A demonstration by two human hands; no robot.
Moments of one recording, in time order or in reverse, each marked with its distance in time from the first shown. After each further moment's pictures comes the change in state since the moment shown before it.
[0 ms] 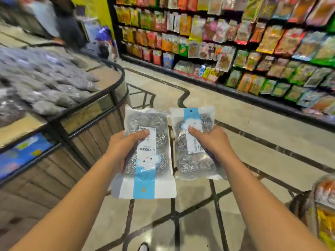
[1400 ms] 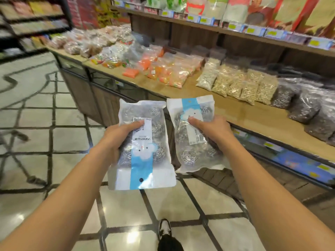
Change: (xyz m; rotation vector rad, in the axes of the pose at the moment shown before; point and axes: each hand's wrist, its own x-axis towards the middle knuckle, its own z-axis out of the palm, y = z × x) left_hand -0.586 -0.238 -0.682 -0.728 1.323 0.048; right_hand -0.712 -0.189 0.605 -0.403 -1.281 -0.843
